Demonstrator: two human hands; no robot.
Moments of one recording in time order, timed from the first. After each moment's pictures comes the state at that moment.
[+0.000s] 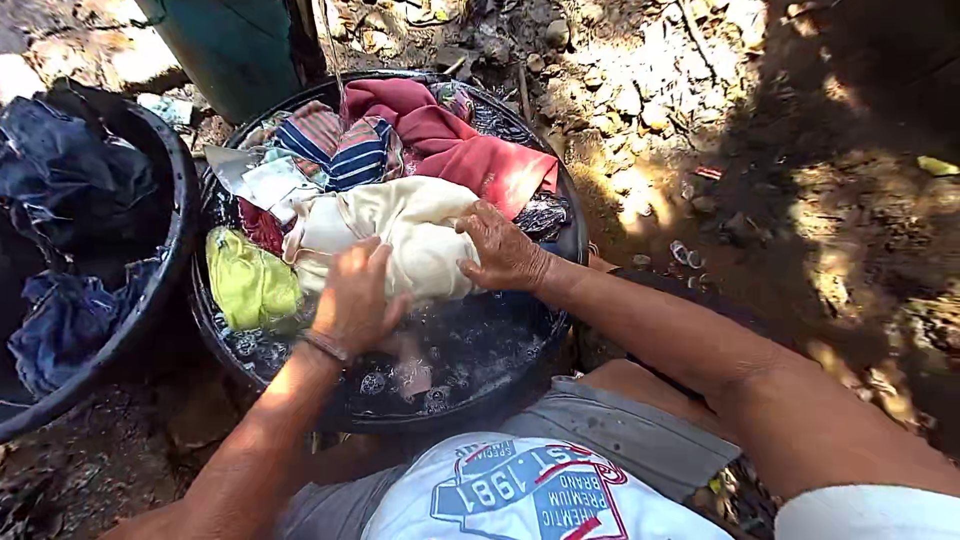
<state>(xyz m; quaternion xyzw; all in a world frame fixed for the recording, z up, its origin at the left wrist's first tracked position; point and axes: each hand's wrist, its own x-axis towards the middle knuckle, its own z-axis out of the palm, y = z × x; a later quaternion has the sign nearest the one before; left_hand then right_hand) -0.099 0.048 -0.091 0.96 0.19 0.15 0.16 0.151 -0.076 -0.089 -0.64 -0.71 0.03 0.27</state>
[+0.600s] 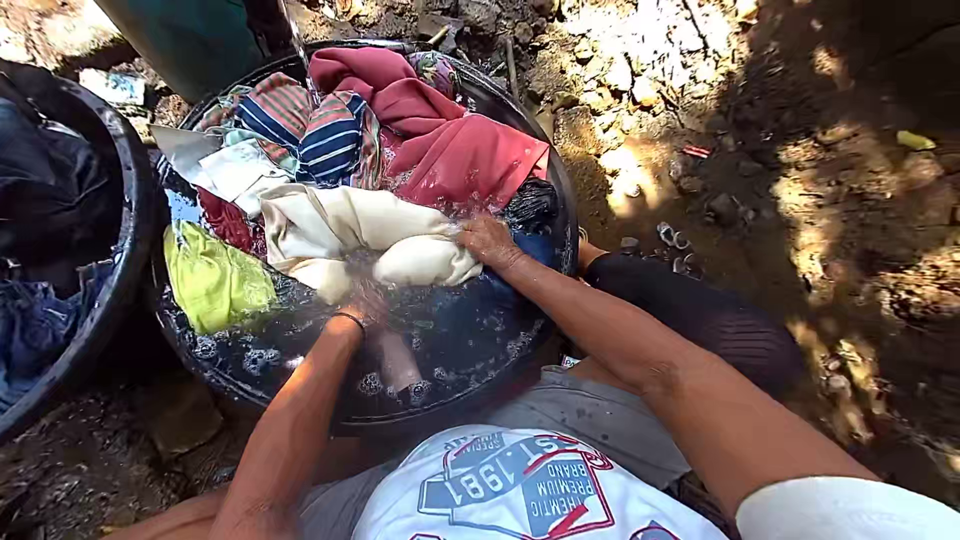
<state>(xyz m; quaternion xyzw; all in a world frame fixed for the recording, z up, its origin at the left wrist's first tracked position) -0.059 0.027 -0.118 0.82 0.37 -0.32 0.30 0.165 -0.075 -0.139 -0.82 -0.48 0.25 0.19</state>
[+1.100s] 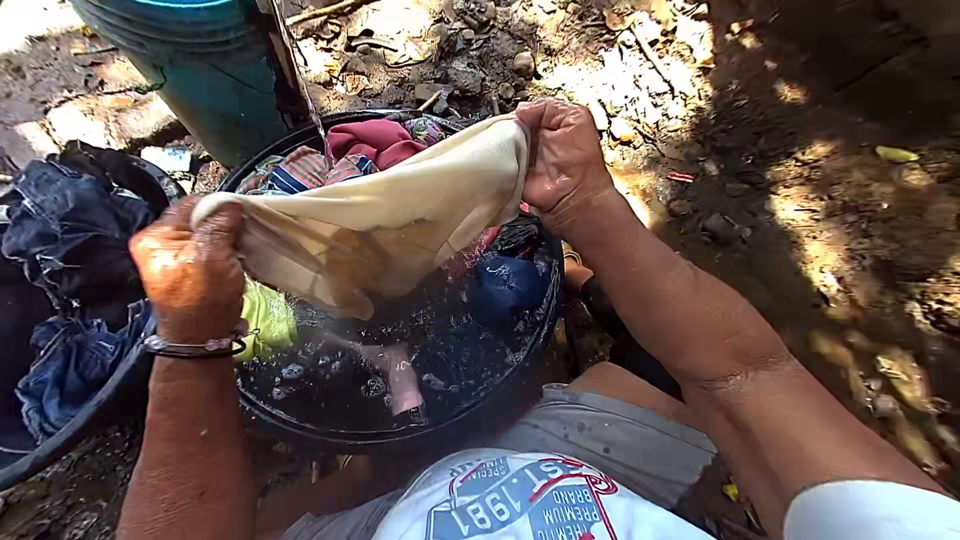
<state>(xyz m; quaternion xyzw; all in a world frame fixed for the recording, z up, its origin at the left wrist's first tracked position) -0.110 0.105 0.017 0.72 0.32 0.44 0.42 0.191 -0.052 0.035 -0.43 -0.17 0.39 0.80</state>
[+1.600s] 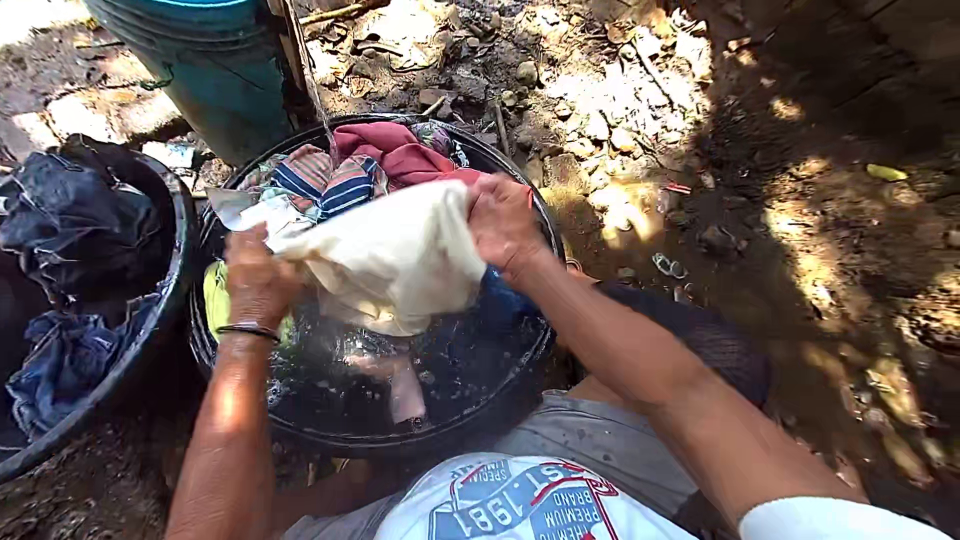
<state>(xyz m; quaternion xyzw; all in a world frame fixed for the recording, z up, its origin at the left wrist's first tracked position) -0.115 0.120 -0.039 0.87 0.42 0.18 0.20 0.145 -0.053 -0.024 -0.47 -0.18 0.44 0.74</state>
